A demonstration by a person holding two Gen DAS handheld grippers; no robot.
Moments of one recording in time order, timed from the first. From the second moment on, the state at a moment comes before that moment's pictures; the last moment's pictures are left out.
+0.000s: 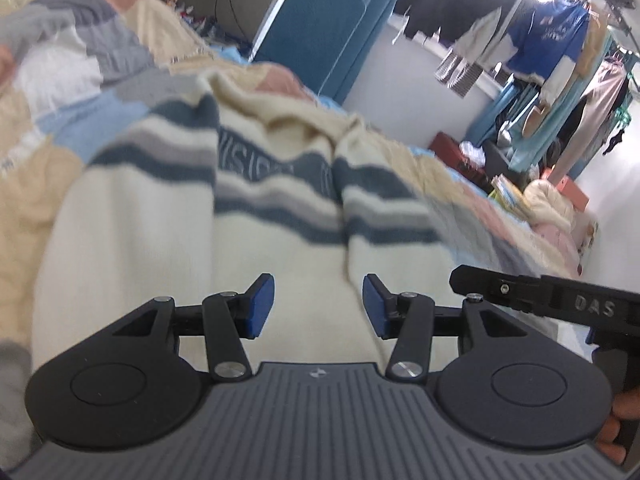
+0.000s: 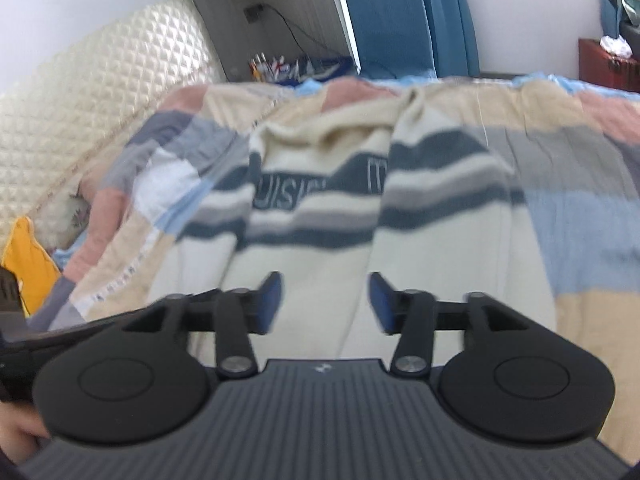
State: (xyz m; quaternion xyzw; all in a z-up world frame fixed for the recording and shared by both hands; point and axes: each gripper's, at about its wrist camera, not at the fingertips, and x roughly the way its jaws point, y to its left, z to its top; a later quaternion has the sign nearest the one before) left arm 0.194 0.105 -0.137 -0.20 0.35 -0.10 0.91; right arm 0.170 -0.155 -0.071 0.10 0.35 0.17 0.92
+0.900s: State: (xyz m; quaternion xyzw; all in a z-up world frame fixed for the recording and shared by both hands) left arm 0.210 0.120 -0.172 -0.22 0.36 -0.09 0.90; right arm 0.201 -0.181 -0.094 0.03 0.37 0.06 0.93
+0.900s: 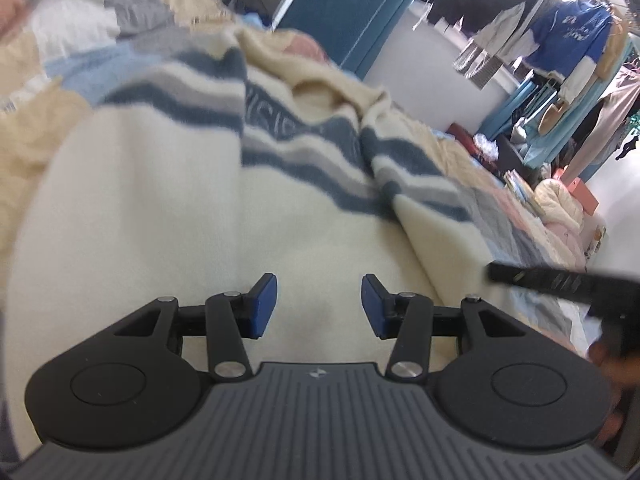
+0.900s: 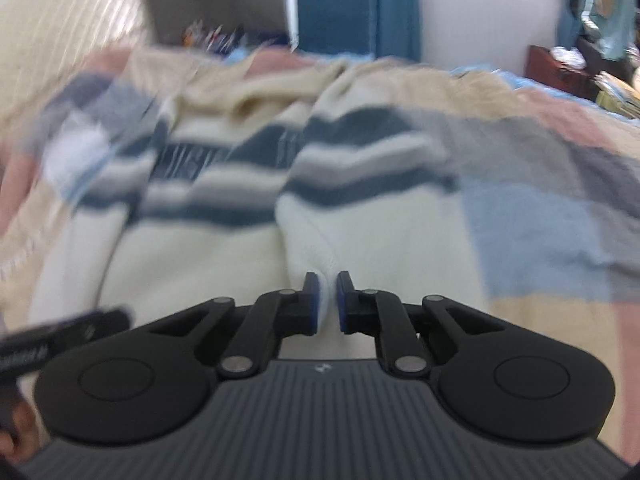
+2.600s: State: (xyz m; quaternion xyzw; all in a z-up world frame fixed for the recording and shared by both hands) left arm 0.171 0.204 -0.083 -0.03 0.36 0.11 0.93; right arm 0.195 -0.369 -0.138 -0.03 0.33 0.03 0.94
